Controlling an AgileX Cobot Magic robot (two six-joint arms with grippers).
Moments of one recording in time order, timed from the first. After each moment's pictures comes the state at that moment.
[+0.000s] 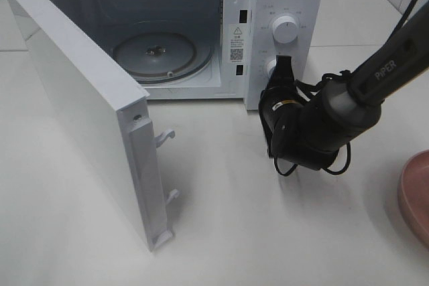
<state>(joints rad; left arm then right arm) 0.06 -0.01 -0.50 -0.21 1.05 0.11 0.57 2.20 -0.94 0.80 -0.94 1.34</state>
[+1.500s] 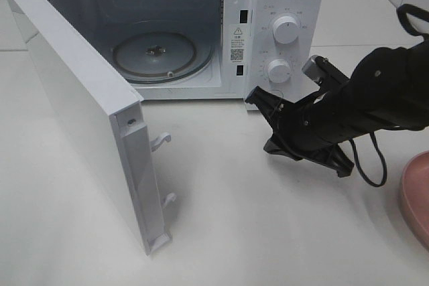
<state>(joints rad) 0.06 -0.01 -0.50 -0.21 1.05 0.11 0.47 1.75 -0.74 0.63 -0.01 0.42</state>
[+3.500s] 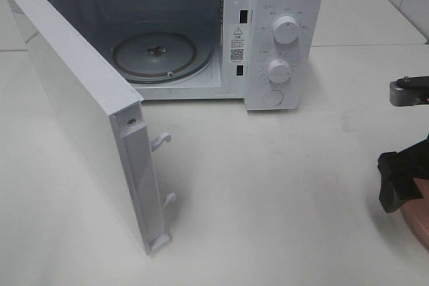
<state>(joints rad) 0.06 -0.01 -0.50 -0.21 1.05 0.11 0.14 1.41 -0.65 -0.07 0.72 0.20</state>
